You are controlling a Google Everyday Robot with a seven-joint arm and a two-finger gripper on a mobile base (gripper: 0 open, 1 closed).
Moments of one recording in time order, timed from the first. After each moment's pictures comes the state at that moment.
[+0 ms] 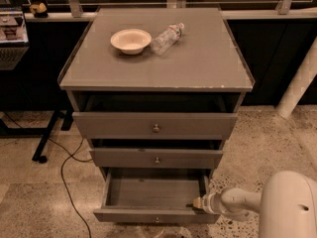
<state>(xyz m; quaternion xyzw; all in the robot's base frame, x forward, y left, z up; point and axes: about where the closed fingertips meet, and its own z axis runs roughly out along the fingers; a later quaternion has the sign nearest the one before) 0.532 -0.215 0.176 0.03 0.96 0.22 0.17</state>
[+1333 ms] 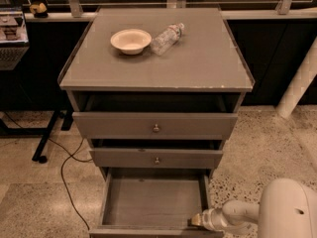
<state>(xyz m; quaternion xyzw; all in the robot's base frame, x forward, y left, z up) 0.464 -0.201 0.136 0.03 0.96 0.26 0.10</state>
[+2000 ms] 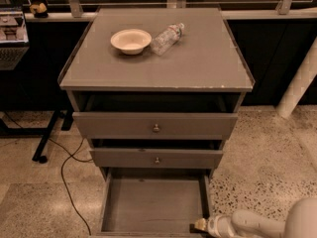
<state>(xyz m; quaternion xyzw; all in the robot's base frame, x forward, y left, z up) 0.442 -0.214 0.149 0.08 0.95 0.29 0.13</state>
